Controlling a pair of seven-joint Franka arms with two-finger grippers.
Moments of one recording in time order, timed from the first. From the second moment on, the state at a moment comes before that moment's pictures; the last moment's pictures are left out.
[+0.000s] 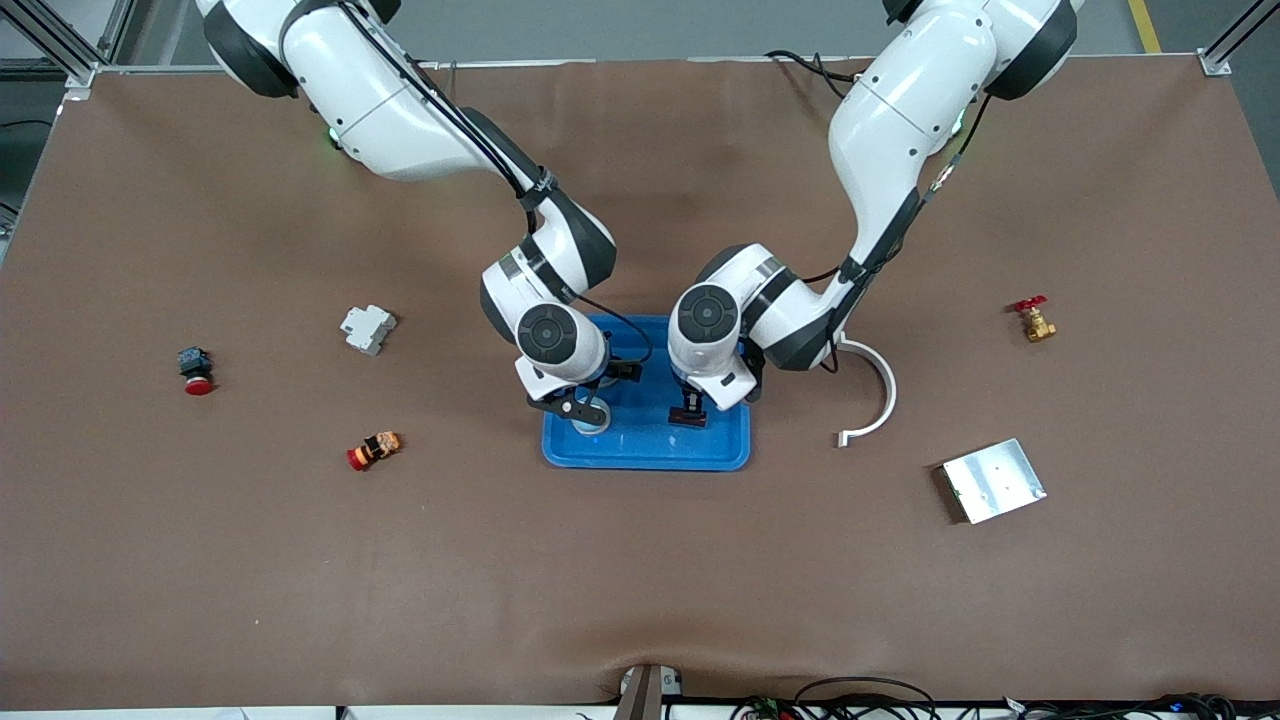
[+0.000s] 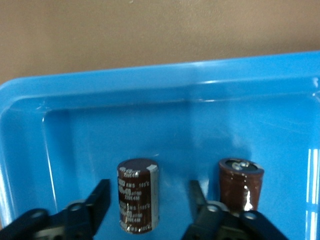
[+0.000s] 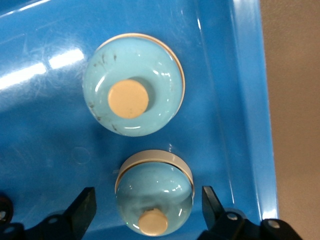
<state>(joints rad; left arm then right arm) -0.46 0.82 -0.30 -1.53 0.22 2.26 -2.28 0.51 0.80 0.20 -1.52 0.09 2.19 0.89</state>
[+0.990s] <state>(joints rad) -0.46 0.74 -0.30 -1.46 0.24 2.09 -1.87 0.29 0.59 0.19 -1.49 0.17 1.87 0.72</state>
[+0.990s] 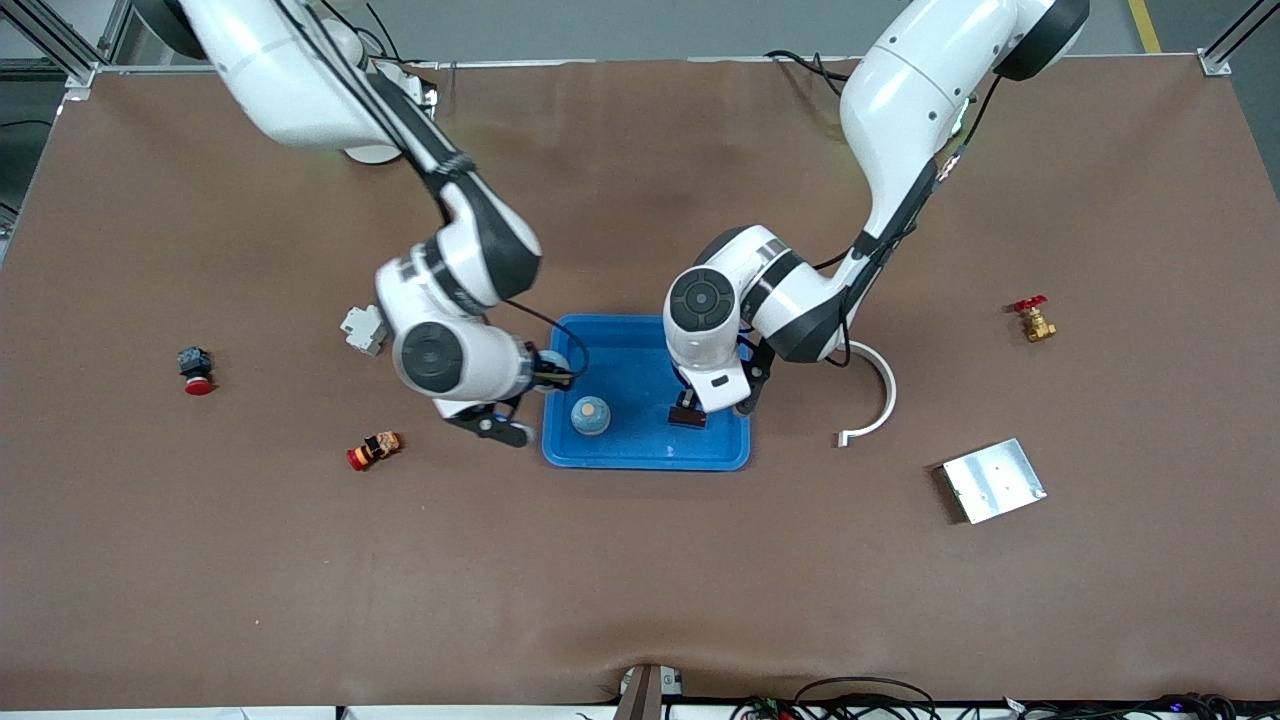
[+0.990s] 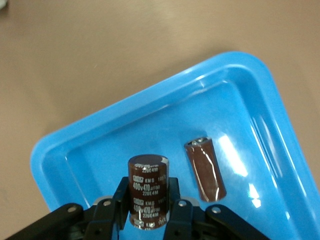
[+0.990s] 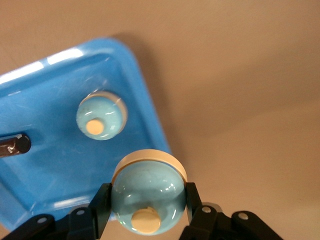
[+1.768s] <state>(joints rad) -0.29 0.73 -0.38 -1.49 0.24 2.08 -1.07 0.16 0.54 -0.22 -1.60 0.16 1.78 -0.16</state>
